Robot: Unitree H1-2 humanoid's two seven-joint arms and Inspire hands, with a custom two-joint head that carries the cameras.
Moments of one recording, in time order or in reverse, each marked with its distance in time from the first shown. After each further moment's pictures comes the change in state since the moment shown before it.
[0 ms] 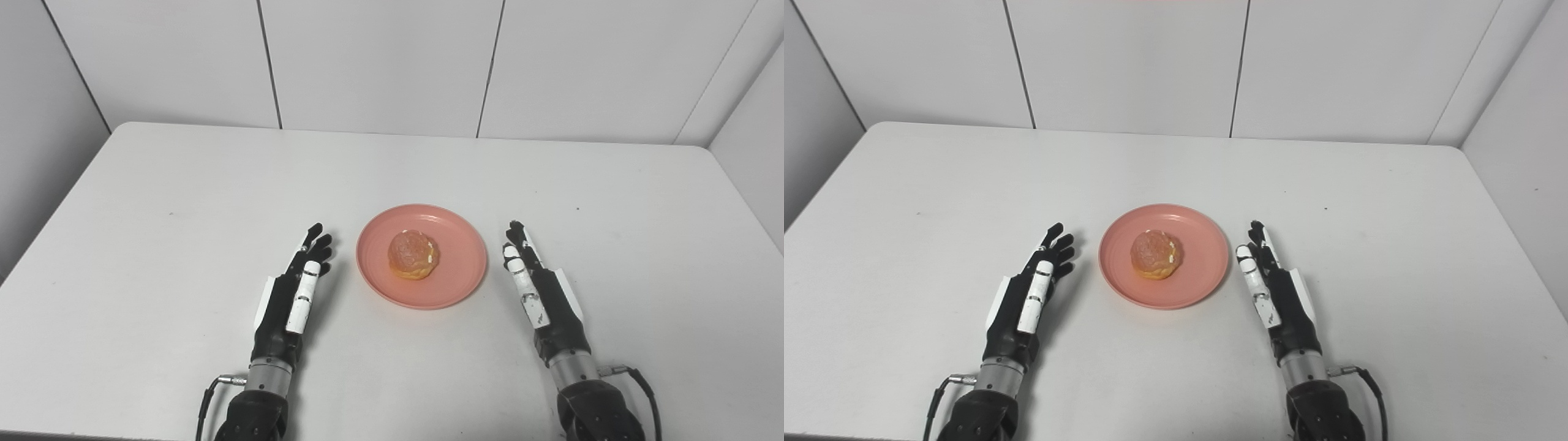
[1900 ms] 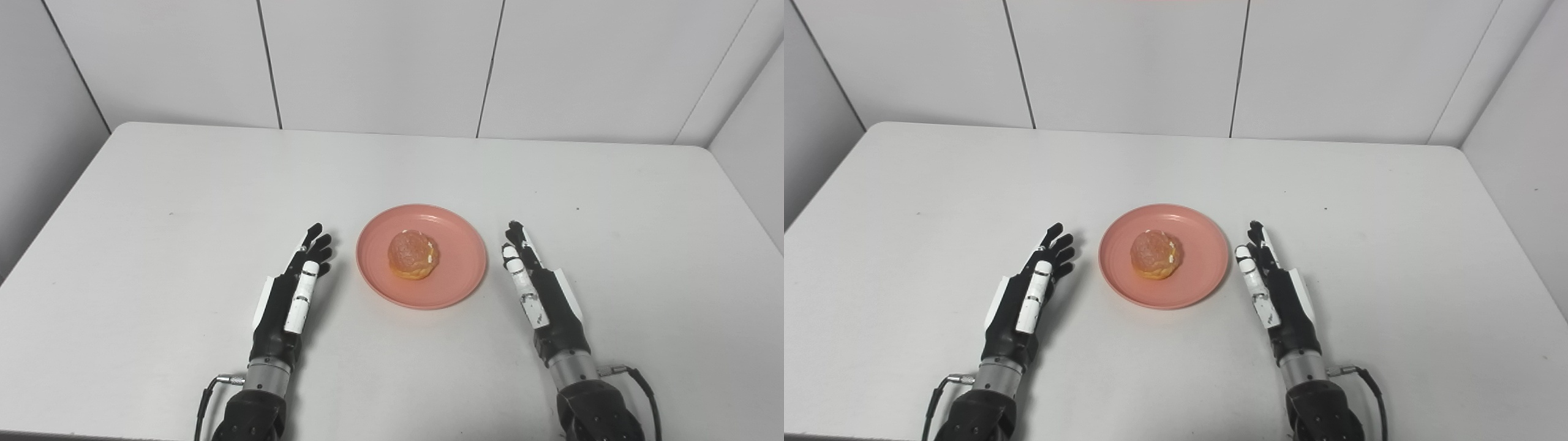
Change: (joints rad) left arm -0.001 0.001 0.011 0.001 -0.010 0.000 -0.017; right arm 0.000 -0.001 0.004 0.000 -0.006 0.000 -0.002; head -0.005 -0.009
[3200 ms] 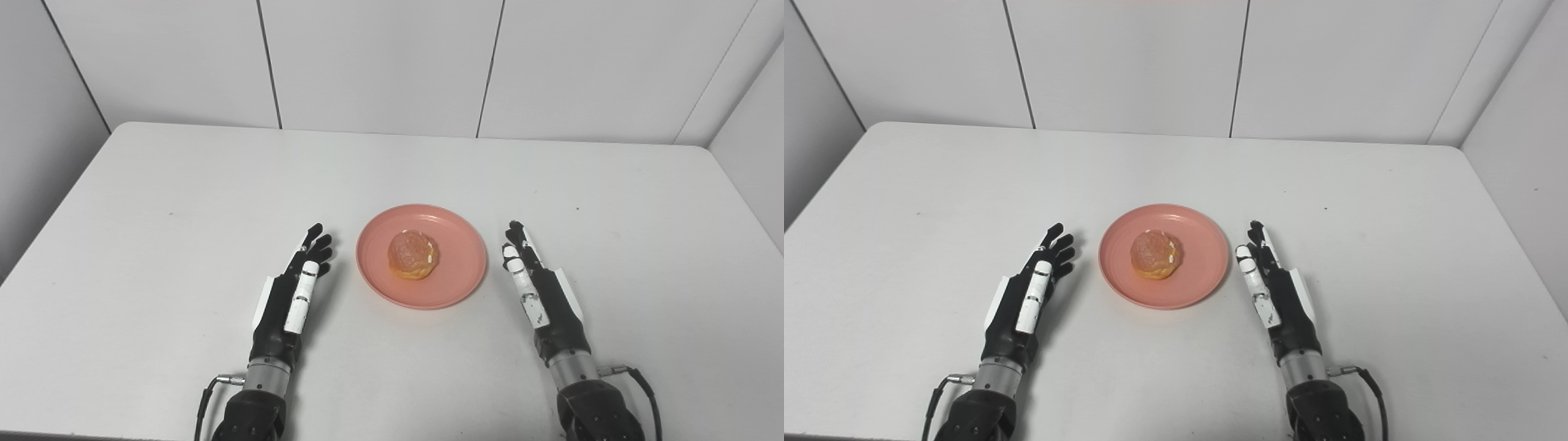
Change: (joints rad) left arm 0.000 0.000 0.001 0.000 0.000 0.000 0.000; right arm 0.000 0.000 0.000 0.000 -0.002 0.000 -0.002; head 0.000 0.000
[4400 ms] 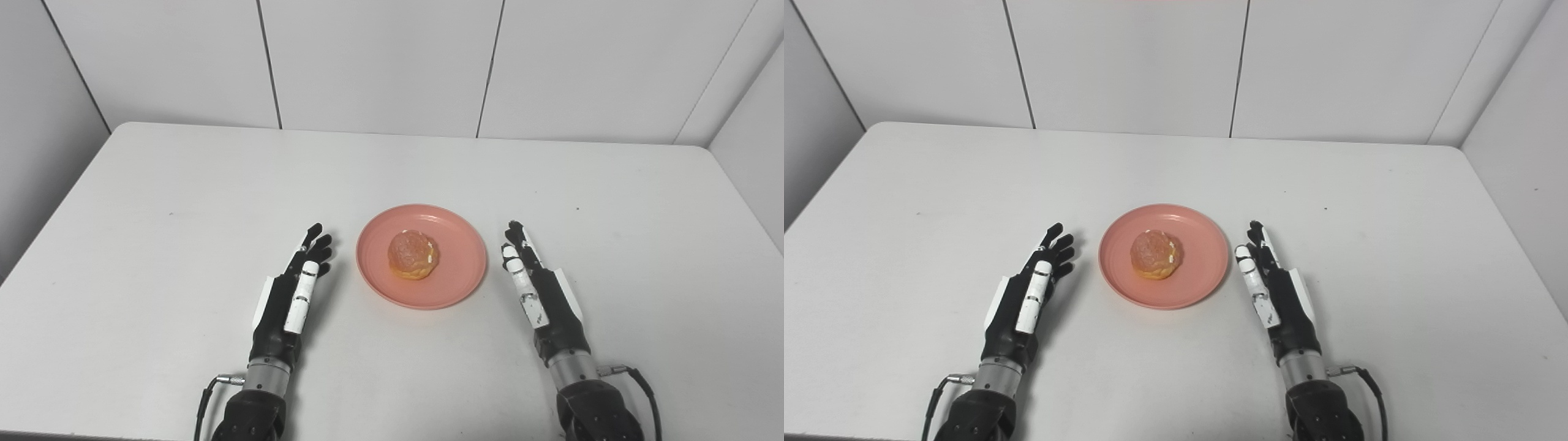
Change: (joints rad) left arm 0.000 0.000 0.002 0.000 0.000 0.000 0.000; right arm 0.000 0.001 0.001 0.000 -0.002 0.001 -0.001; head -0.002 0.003
